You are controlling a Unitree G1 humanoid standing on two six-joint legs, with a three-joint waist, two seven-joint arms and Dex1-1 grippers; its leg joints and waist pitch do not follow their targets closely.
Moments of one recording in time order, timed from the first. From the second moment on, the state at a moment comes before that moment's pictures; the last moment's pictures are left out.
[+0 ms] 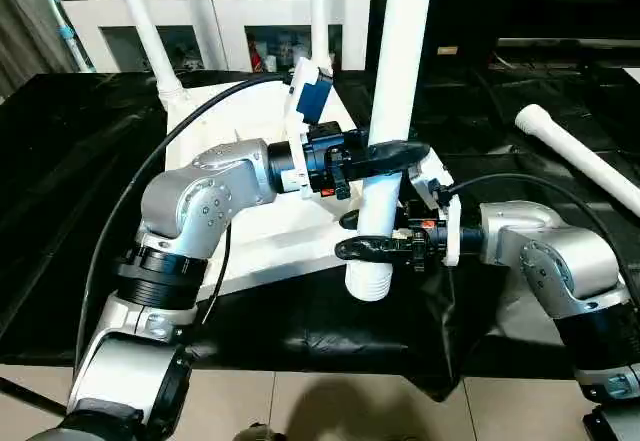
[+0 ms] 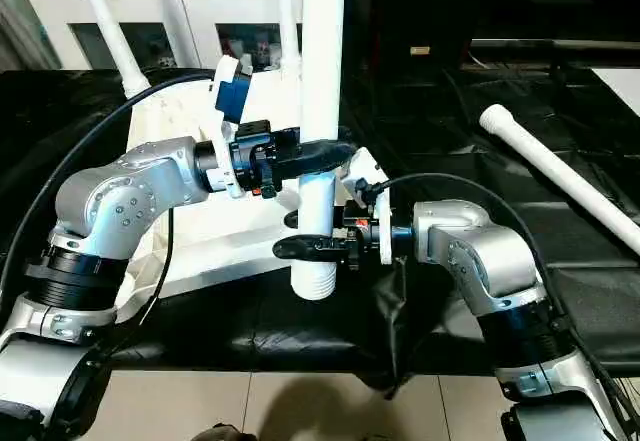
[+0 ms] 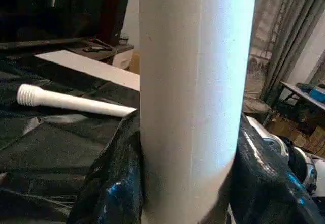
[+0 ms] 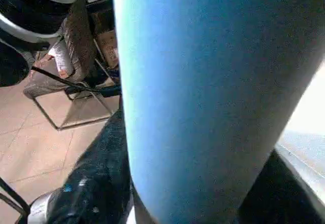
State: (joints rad) left arm -0.78 0.21 -0.08 0.13 -0.66 0.73 -0.93; right arm -0.54 -0.47 0.20 0.06 0.50 0.67 1.14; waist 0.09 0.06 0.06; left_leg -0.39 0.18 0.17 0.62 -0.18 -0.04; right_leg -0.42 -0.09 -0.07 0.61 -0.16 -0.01
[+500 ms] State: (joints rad) left arm -0.78 0.22 -0.08 0.13 -0.66 0.73 -0.94; right arm -0.54 -0.48 0.20 0.06 0.50 0.68 1.14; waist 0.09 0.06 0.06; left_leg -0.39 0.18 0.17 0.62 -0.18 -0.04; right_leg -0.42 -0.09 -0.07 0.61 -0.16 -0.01
